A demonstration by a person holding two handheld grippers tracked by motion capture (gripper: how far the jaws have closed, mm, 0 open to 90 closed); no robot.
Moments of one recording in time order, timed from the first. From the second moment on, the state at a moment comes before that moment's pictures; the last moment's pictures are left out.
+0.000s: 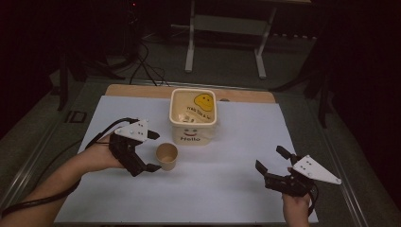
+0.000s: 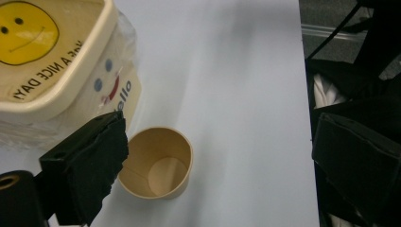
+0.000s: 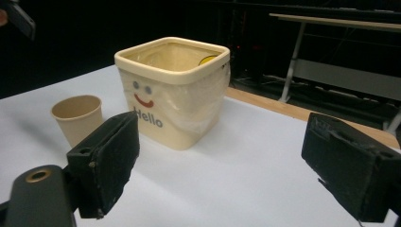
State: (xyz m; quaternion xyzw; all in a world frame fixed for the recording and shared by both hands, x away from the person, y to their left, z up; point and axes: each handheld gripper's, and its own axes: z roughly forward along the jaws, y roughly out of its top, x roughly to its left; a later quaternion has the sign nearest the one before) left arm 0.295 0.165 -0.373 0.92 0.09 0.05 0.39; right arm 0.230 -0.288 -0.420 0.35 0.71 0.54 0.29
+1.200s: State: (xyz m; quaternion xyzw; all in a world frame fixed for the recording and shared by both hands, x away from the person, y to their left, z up) left arm 0.329 0.135 -0.449 0.96 0.07 0.03 0.27; right arm 0.231 -0.284 -0.422 0.34 0.72 0.54 0.28
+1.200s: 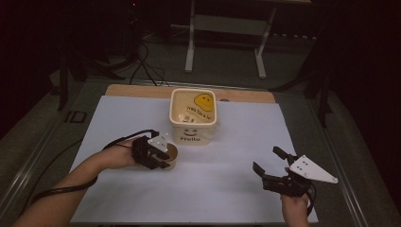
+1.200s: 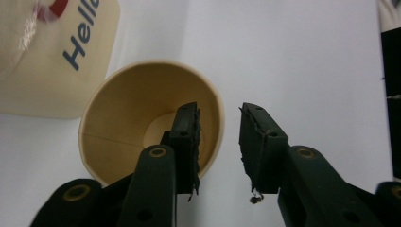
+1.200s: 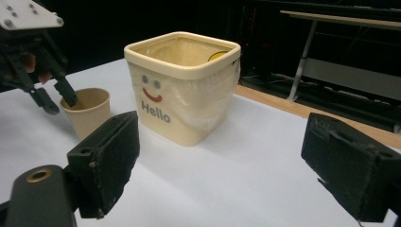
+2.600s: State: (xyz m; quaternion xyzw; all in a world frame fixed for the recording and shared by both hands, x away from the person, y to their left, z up) left arm 0.319 0.146 -0.420 0.97 0.03 0.04 0.25; right arm 0.232 -0.284 -0.423 0.34 0.72 0.54 0.27
